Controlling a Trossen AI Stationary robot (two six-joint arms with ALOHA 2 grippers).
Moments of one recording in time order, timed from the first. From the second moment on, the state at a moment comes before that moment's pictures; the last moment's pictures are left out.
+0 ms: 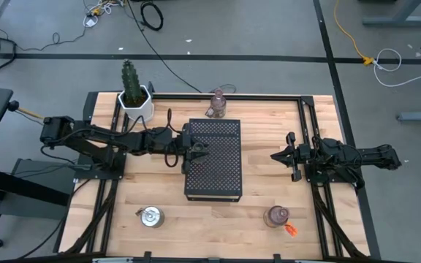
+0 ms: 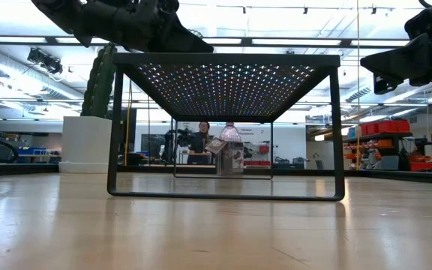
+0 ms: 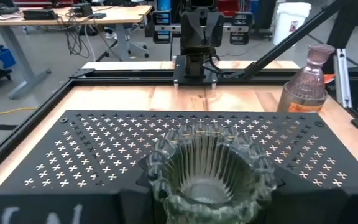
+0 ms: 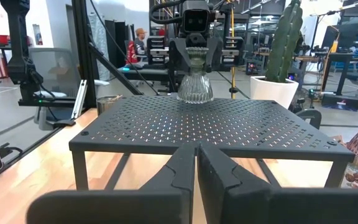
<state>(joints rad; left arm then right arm) 0.02 1.34 0.67 0.45 -0.04 0.01 0.05 0.00 0.02 0.01 0.00 -0.04</state>
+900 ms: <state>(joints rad) 0.02 1.34 0.67 0.45 -0.04 0.01 0.05 0.00 0.02 0.01 0.00 -0.04</state>
